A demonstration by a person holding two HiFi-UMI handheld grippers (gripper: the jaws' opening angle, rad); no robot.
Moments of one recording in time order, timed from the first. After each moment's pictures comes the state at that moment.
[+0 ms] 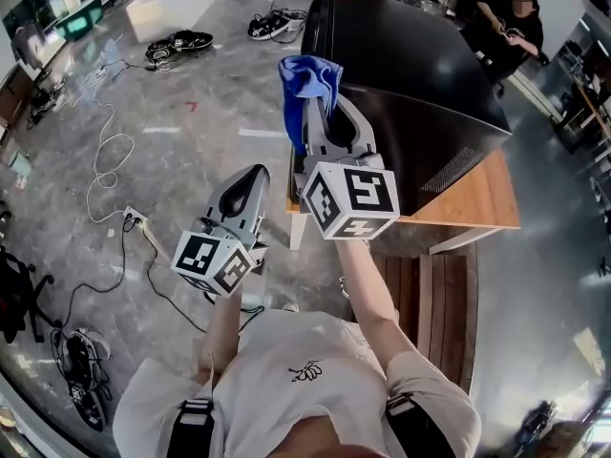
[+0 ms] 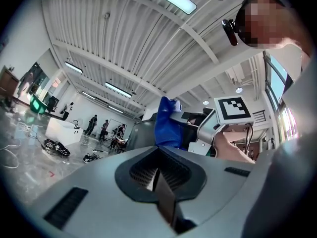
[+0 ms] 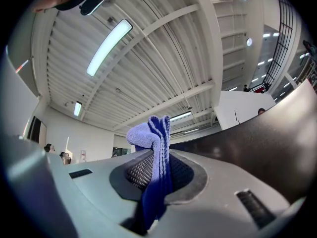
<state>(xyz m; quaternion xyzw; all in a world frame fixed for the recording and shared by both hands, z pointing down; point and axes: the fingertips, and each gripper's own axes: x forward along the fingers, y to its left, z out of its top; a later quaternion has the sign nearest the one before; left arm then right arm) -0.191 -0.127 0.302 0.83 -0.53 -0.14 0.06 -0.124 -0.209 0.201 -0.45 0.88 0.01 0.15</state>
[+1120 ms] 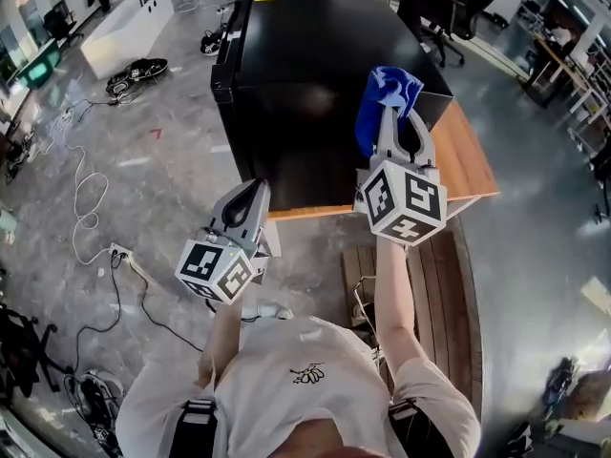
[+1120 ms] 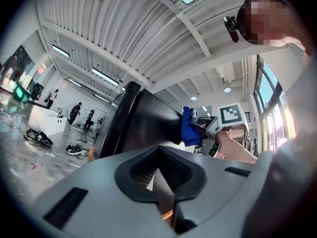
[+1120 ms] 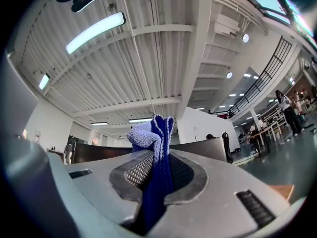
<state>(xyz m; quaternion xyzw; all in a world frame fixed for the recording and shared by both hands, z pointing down) -0.085 -0.151 0.326 0.88 -0.46 -0.11 0.08 0.114 -0.226 0.207 -0.65 0.75 0.05 0.13</state>
